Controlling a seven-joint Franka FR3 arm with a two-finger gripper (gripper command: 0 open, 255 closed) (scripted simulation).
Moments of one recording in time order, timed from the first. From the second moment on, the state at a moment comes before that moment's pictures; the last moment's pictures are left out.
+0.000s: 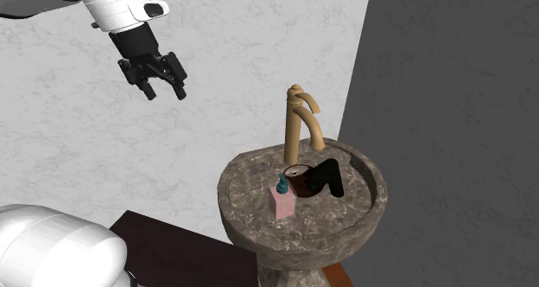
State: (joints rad) arm 0.02 -0.83 0.06 -2.38 -0.12 1.67 0.07
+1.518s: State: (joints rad) arm -0.03 -0.30 -0.36 -2.44 -0.14 2.21 -0.35
